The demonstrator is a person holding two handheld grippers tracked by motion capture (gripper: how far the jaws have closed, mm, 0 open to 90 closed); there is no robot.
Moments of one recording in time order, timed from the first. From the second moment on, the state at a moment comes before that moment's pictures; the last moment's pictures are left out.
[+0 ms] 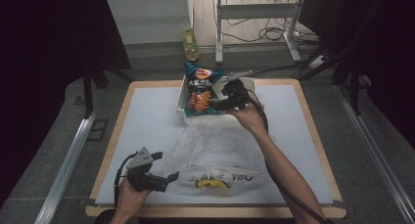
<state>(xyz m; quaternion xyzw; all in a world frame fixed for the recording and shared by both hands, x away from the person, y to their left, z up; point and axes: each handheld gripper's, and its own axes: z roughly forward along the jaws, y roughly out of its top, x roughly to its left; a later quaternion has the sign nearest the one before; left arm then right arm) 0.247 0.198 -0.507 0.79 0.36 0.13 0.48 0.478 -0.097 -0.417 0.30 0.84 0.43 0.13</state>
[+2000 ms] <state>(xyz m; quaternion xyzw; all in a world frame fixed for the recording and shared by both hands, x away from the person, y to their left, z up) 0.246 0.196 -0.508 0.79 0.33 0.14 0.50 0.422 -0.120 -0.427 0.27 0.86 0.43 0.10</state>
